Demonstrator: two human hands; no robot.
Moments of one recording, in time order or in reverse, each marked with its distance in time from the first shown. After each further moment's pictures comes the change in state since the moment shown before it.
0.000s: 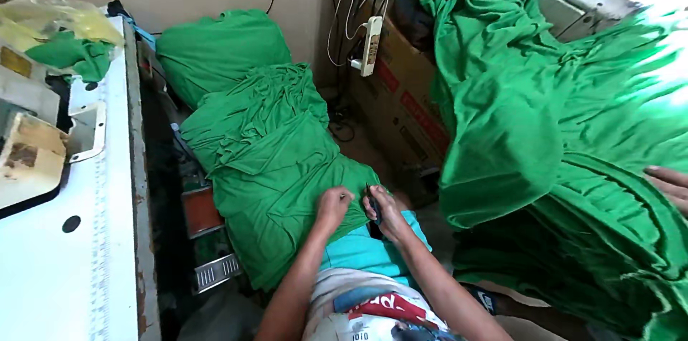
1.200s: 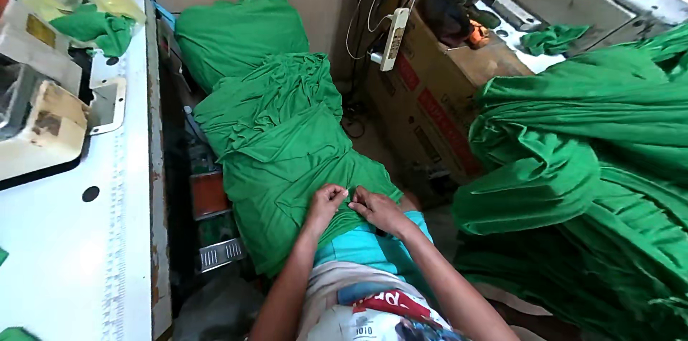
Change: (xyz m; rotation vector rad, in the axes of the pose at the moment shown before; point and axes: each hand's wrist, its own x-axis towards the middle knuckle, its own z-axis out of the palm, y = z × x) left_hand -0.018 -0.049 -0.002 -0.481 0.192 0.059; right_hand 0.004 -0.043 0.038 -1.370 -0.431 0.060
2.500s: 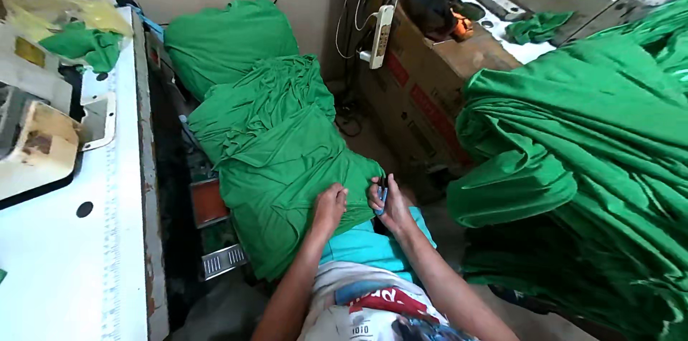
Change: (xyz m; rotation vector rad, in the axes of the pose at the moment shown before) left_hand -0.002 0.037 0.019 0.450 -0.107 -0.105; right_hand 0.014 0.058 0.040 1.740 0.402 -0.128
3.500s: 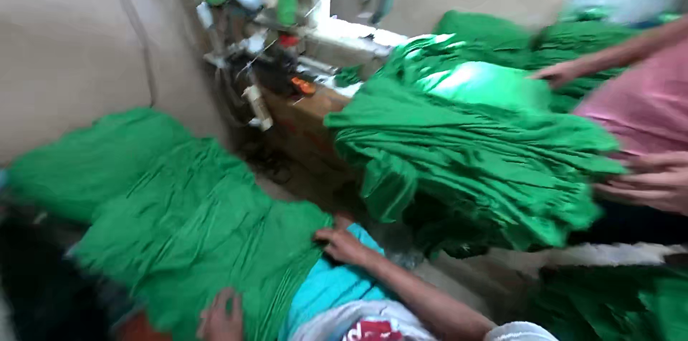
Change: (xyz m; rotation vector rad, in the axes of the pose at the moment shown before) left_hand -0.059 -0.100 -0.064 0.387 0.421 0.125; right_hand -0.046 -0.027 -0.008 -1.535 -0.158 -0.298
